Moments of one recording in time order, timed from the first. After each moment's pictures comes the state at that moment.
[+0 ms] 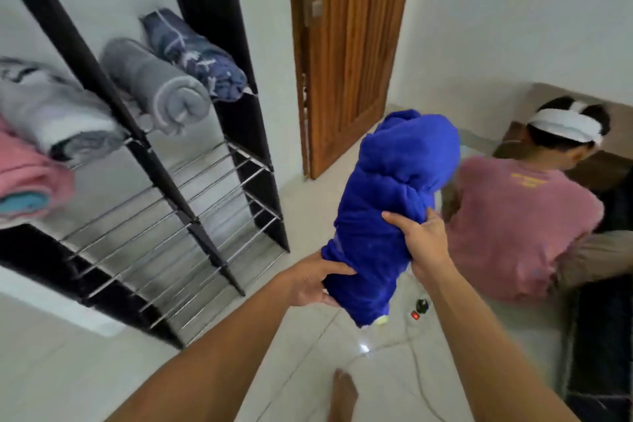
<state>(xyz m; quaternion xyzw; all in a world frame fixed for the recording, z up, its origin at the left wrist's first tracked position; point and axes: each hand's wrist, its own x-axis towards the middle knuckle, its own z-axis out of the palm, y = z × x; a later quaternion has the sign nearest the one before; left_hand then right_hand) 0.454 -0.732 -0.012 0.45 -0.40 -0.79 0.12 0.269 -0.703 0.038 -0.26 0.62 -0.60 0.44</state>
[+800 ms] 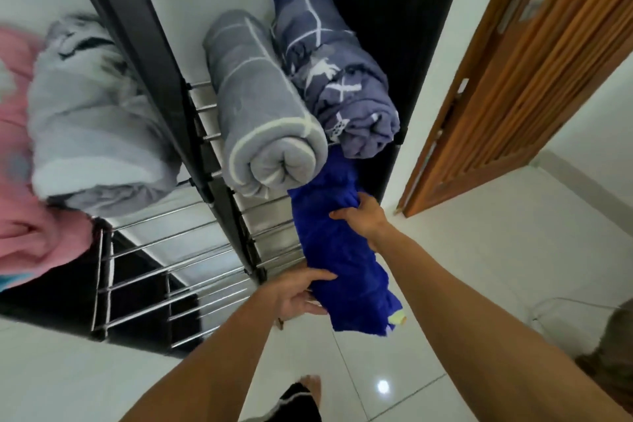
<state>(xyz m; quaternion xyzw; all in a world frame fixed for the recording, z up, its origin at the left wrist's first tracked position) 0.608 -1.006 -0.096 0.57 -0.15 -0.75 0.30 0.483 -1.129 -0.065 -0.54 0.60 -0.22 0.55</state>
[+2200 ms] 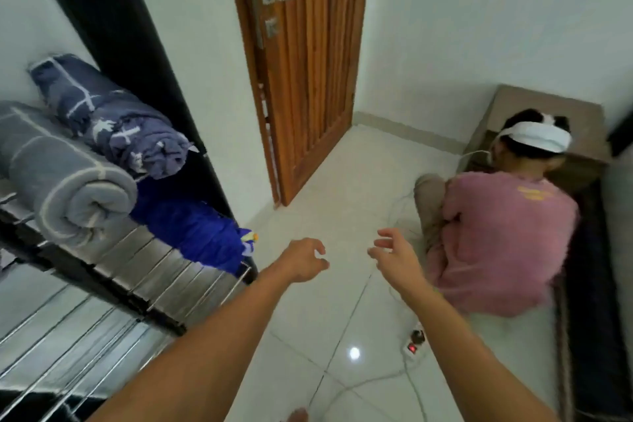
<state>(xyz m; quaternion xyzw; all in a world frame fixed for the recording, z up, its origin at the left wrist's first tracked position) 0.396 -0.948 0.006 0.54 -0.73 -0.41 -0.03 0.232 -0.861 0.006 -0.33 0.76 -0.41 0.39</state>
